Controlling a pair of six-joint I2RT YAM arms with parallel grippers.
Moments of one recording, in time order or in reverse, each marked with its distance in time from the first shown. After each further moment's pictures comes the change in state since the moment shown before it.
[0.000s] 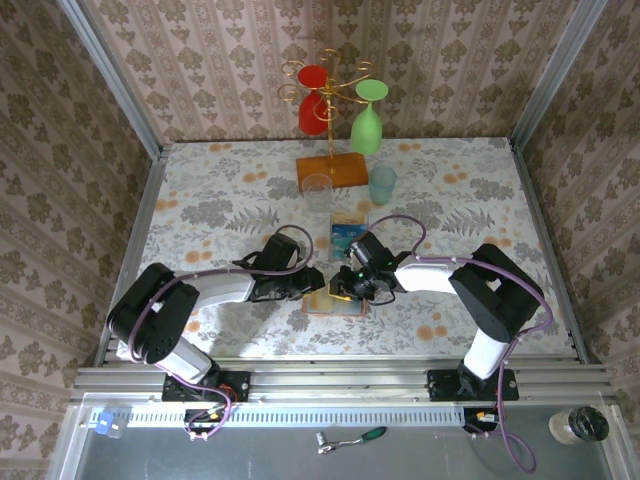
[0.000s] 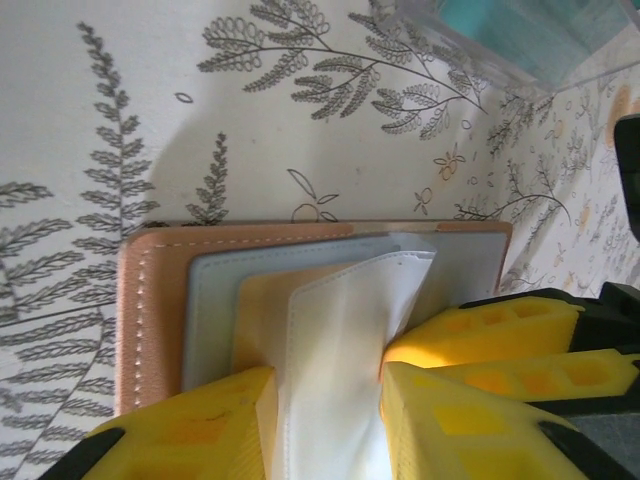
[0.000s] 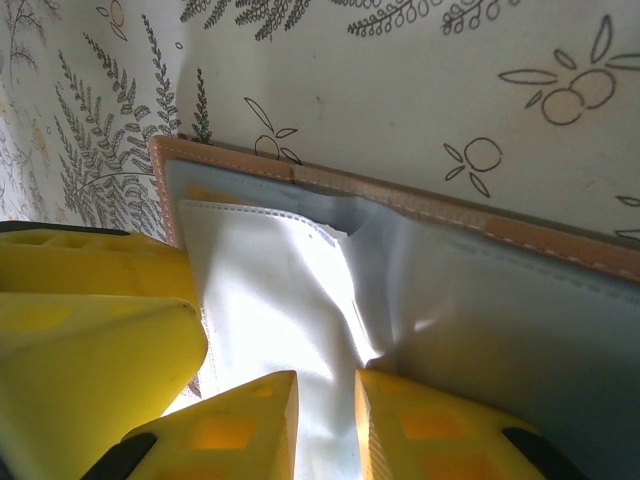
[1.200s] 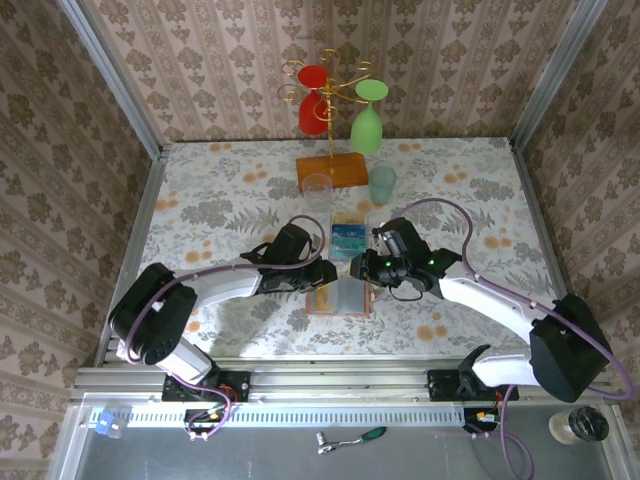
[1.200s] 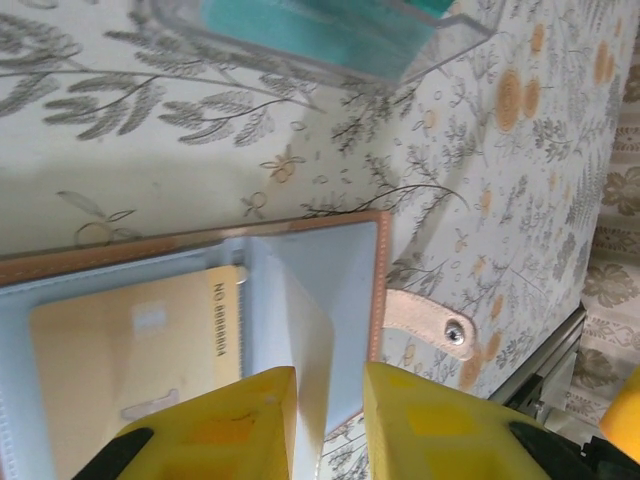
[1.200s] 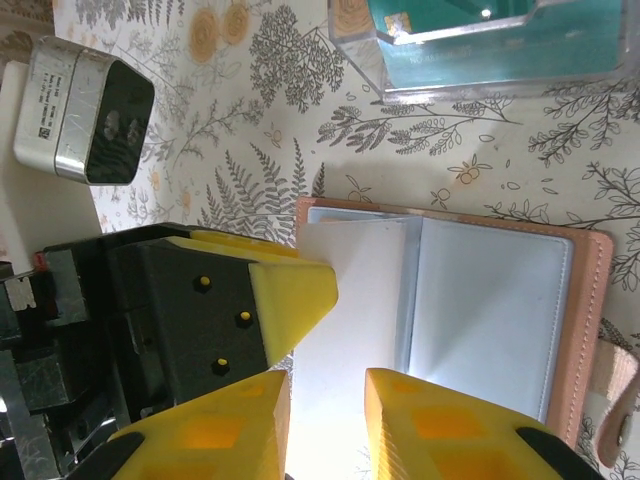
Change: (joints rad) left arm -0.069 0.005 0.134 -0.051 0.011 -0.021; right arm -0.067 -0.436 -0.028 -0.239 0.135 -0.035
